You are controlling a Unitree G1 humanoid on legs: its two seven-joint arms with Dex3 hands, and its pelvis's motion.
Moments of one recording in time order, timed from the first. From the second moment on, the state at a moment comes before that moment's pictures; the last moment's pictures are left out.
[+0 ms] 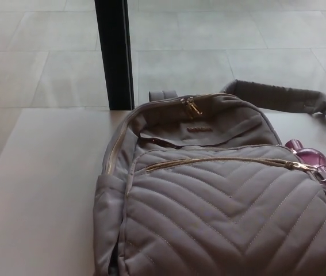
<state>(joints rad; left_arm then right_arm) 0.21 0.56 0.37 1.22 -0.21 -0.16 -0.39 0.23 -0.68 -0.62 1.11 0.05 -0.14 0.35</state>
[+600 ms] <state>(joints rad) 0.20 0.56 0.37 1.26 -0.20 -0.16 -0.34 0.25 -0.70 -0.53 1.11 0.09 -0.18 0.34</state>
